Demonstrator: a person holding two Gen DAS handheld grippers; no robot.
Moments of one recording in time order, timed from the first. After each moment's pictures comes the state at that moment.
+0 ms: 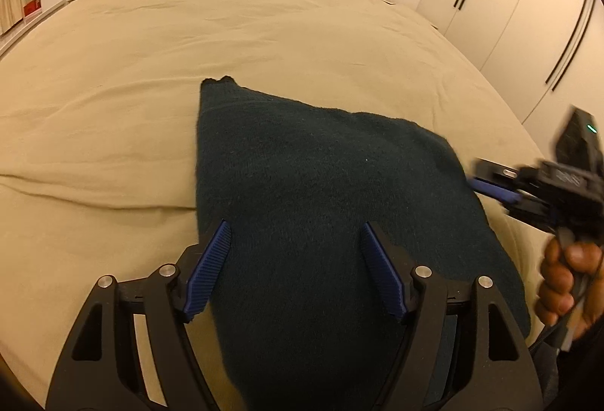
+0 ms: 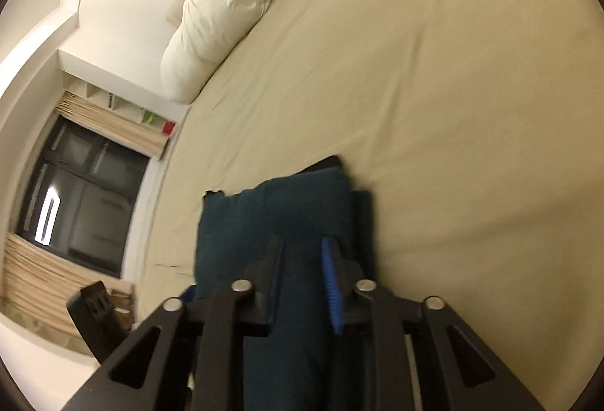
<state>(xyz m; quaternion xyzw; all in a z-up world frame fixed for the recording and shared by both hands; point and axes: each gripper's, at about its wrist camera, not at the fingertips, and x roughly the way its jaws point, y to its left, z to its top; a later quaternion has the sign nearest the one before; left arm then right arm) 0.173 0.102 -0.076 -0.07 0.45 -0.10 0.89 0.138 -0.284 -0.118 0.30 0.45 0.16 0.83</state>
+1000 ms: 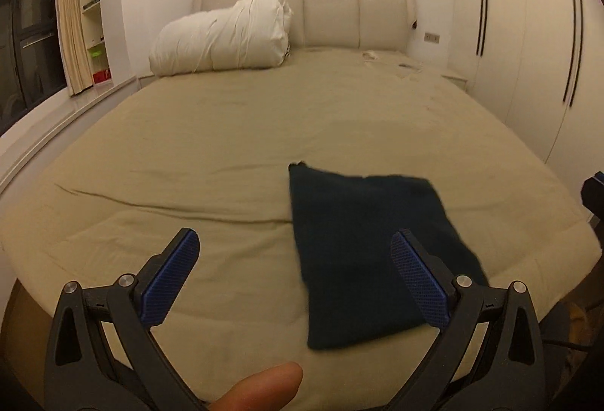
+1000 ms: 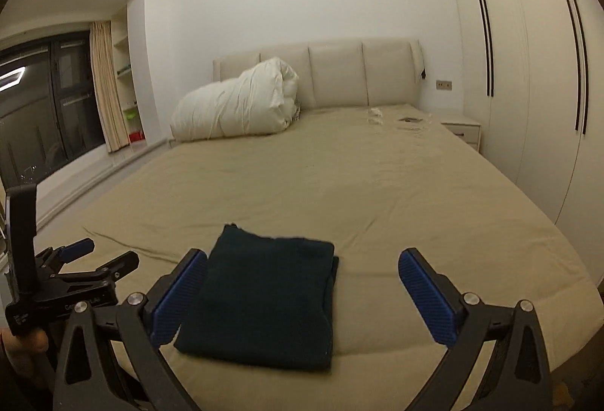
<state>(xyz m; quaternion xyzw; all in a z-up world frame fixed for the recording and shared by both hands) -0.004 0.109 0.052 0.00 0.32 0.03 0.95 -0.072 -0.210 0.038 0.02 0.26 0.07 0.96</state>
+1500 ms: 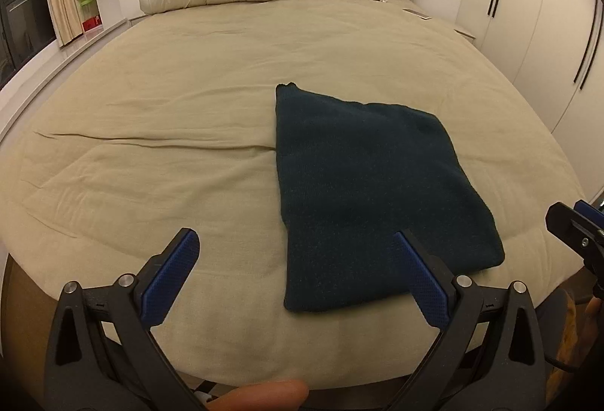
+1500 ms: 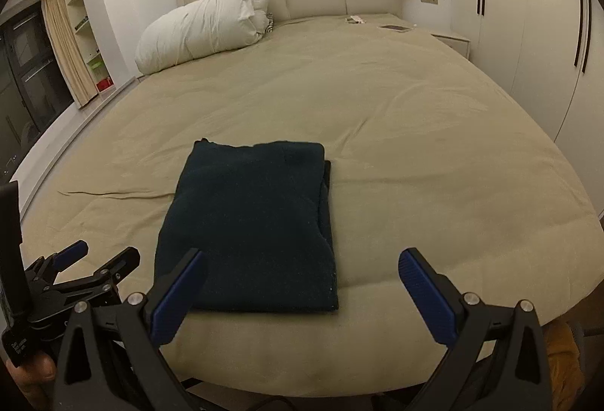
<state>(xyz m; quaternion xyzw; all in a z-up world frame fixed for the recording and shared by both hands) 0.043 0.098 -0.028 -0.02 0.43 0.02 0.90 -0.040 -0.207 -0.017 0.05 0.40 0.04 0.91</state>
